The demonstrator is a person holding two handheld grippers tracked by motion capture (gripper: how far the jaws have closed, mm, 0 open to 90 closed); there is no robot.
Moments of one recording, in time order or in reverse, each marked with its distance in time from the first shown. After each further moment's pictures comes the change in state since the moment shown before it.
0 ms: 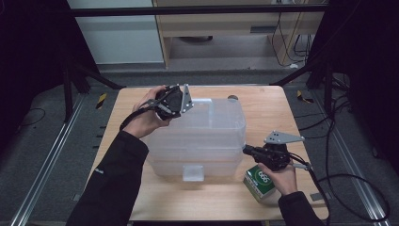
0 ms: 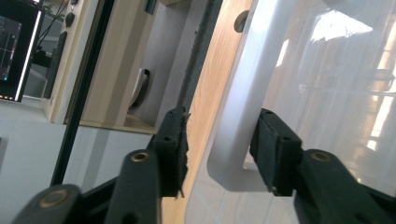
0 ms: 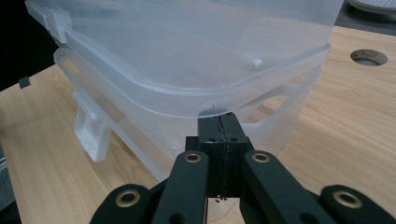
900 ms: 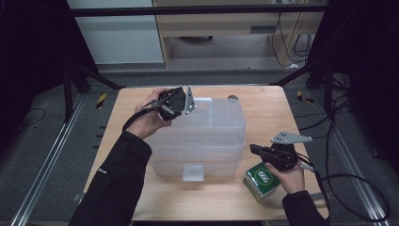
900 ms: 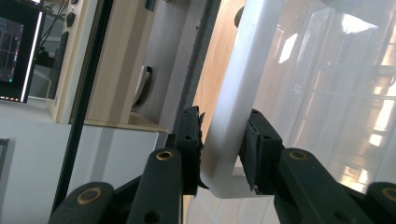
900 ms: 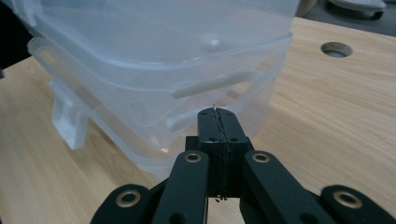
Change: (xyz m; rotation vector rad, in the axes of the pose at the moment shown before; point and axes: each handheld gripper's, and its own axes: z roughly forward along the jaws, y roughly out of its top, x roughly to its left) left arm -0.003 0.007 0.006 0.029 0.017 0.033; right arm -0.010 -0.004 -0.014 0.024 -0.062 -0.006
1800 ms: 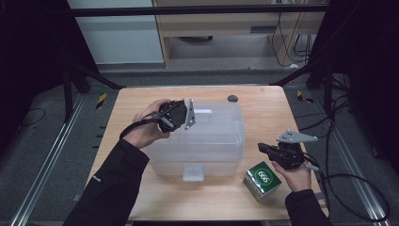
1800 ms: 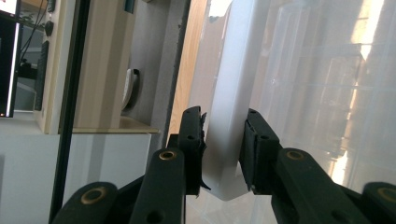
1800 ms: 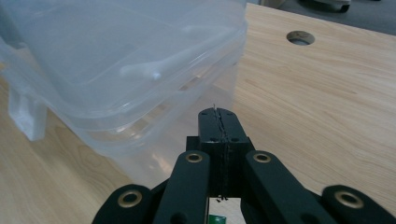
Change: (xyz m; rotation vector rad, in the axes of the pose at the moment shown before) left arm -0.026 -0.002 -0.013 0.011 -0.055 0.084; right arm -0.015 -0.005 -0.008 0.033 -0.094 0.003
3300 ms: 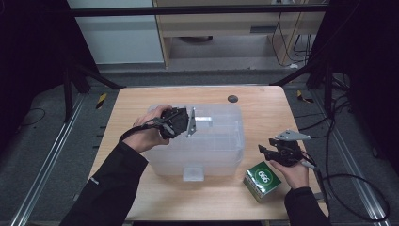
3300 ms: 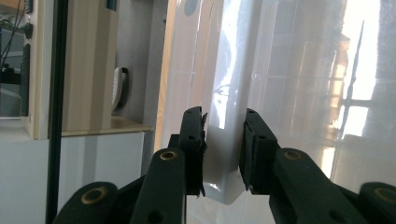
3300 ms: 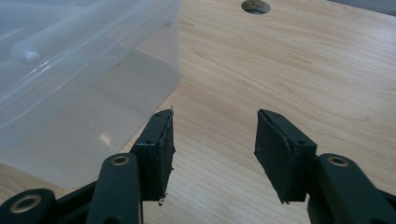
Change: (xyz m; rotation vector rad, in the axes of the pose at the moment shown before) left arm -0.016 0.002 -0.001 0.030 -0.045 0.070; right arm -0.028 -0.020 0.029 0.064 -0.152 0.012
